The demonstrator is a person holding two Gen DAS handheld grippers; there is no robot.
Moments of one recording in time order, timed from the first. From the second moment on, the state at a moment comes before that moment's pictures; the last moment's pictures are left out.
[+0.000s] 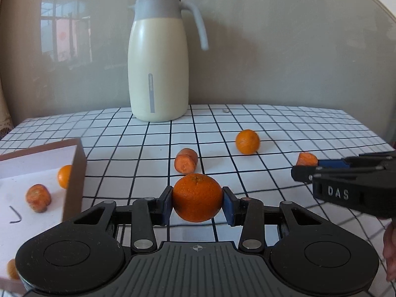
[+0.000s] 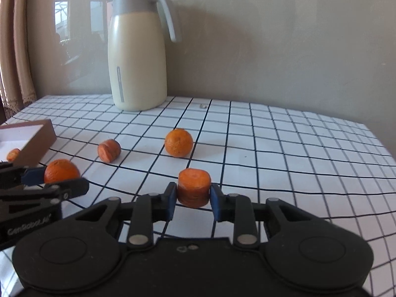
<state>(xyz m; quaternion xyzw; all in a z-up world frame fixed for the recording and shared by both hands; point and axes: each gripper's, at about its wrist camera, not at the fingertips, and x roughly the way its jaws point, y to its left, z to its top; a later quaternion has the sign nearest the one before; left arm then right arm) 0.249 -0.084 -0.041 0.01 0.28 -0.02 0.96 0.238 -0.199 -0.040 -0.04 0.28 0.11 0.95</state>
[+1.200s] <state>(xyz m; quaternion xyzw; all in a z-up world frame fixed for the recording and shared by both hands) 0.100 -0.004 0.000 0.03 0.22 0.04 0.97 0.108 -0.140 -0.006 -0.07 0.23 0.19 0.95</state>
